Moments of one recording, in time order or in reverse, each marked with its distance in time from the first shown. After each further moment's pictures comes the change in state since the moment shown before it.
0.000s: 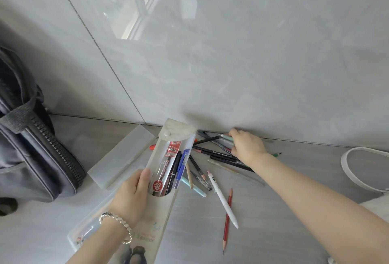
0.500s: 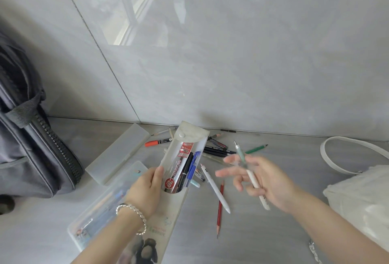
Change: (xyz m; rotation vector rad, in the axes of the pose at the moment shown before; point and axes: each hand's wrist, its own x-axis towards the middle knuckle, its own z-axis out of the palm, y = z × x) left_hand -0.018 0.003 0.019 0.083 -0.112 0.057; right_hand -0.152 -0.022 -0.059 1.626 -0.380 0.143
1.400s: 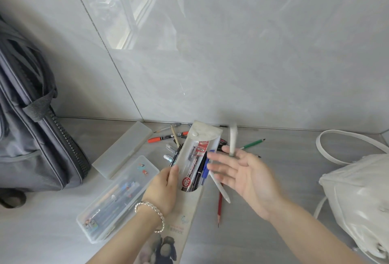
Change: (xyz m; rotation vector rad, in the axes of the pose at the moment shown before) left_hand -0.023 0.005 0.021 -0.042 -0.011 0.065; right_hand -0.025 0.008 0.055 0.354 0.157 -0.137
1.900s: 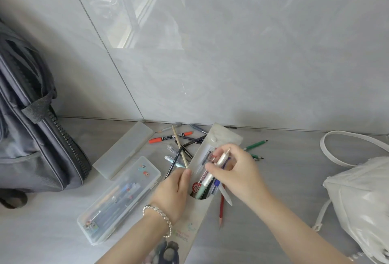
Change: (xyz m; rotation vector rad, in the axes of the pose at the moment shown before) left_hand -0.011 0.017 0.003 0.072 -0.043 0.129; right_hand 0.029 0.017 0.000 -0.829 0.198 -0.347
